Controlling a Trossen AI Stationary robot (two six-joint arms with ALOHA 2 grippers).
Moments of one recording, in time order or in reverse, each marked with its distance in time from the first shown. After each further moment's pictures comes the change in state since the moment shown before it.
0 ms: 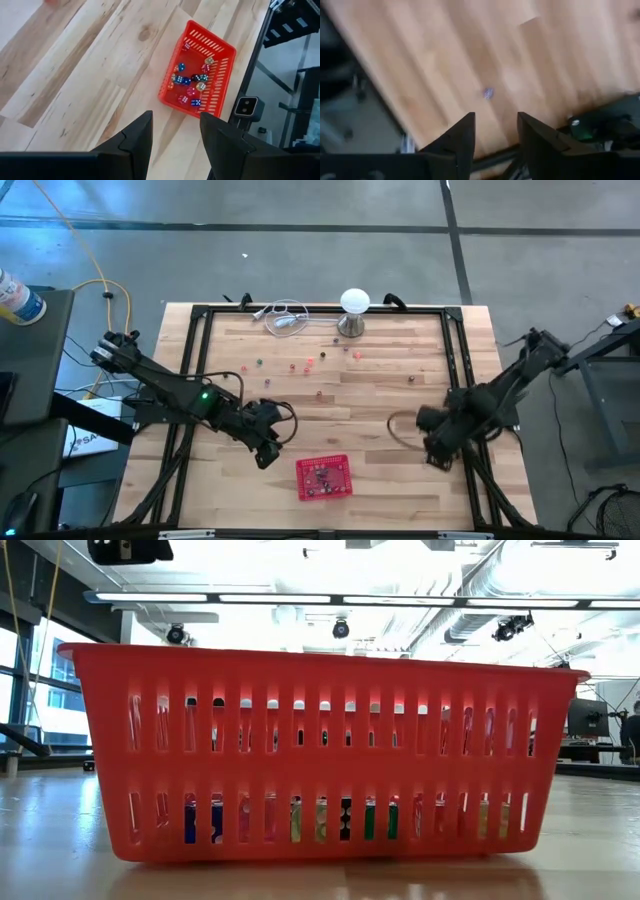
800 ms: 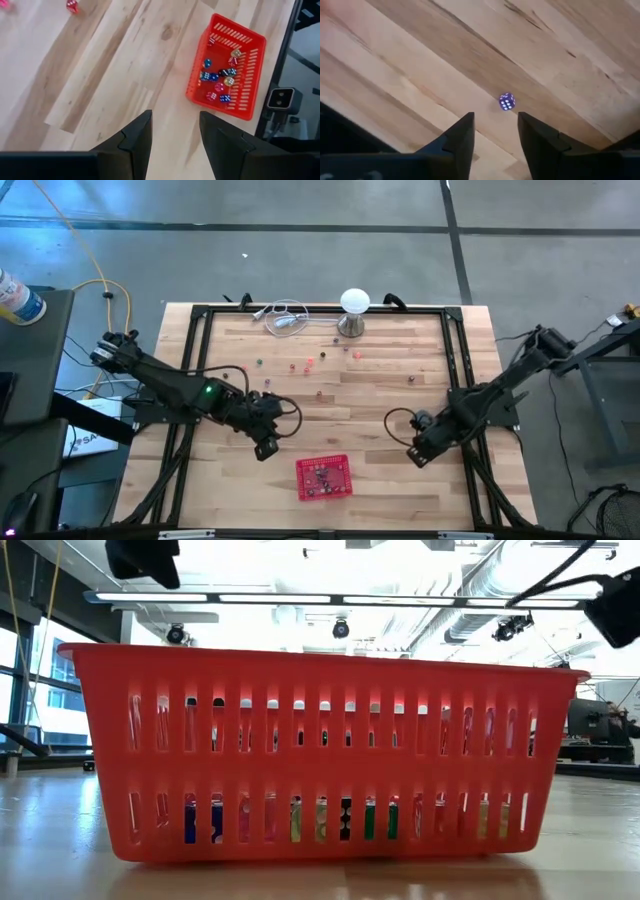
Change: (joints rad) left arm 0.064 0.000 0.000 -0.078 0.002 0.153; right arm -0.049 -0.096 -0.570 0.598 -0.158 0.464
